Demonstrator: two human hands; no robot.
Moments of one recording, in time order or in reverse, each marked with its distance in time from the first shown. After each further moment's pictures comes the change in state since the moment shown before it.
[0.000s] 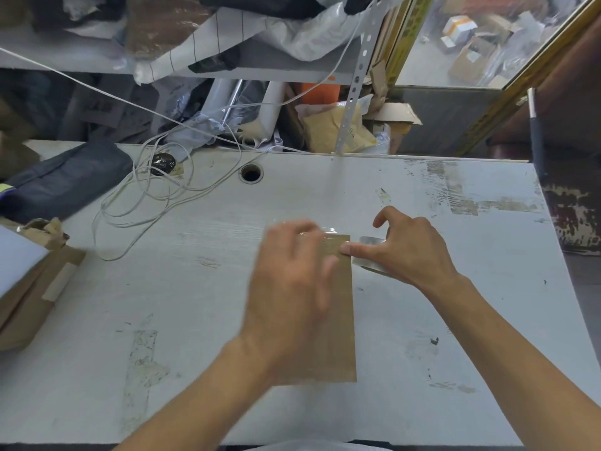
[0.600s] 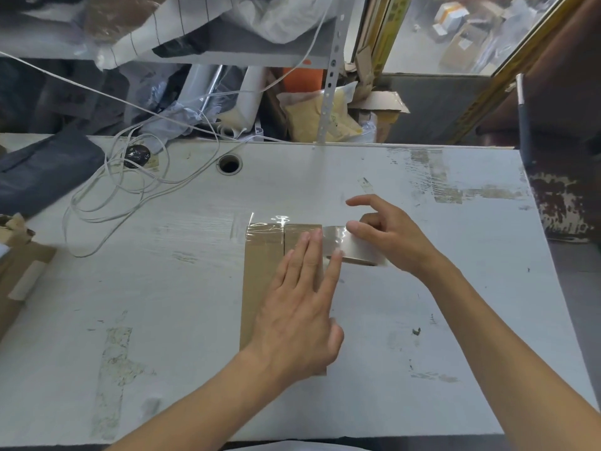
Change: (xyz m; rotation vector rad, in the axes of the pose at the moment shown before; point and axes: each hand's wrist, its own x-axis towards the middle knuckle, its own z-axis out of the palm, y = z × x) left_hand -0.043 0.018 0.051 0.387 -0.623 0.093; right_hand 0.011 0.048 0.009 0.693 -0.244 -0.202
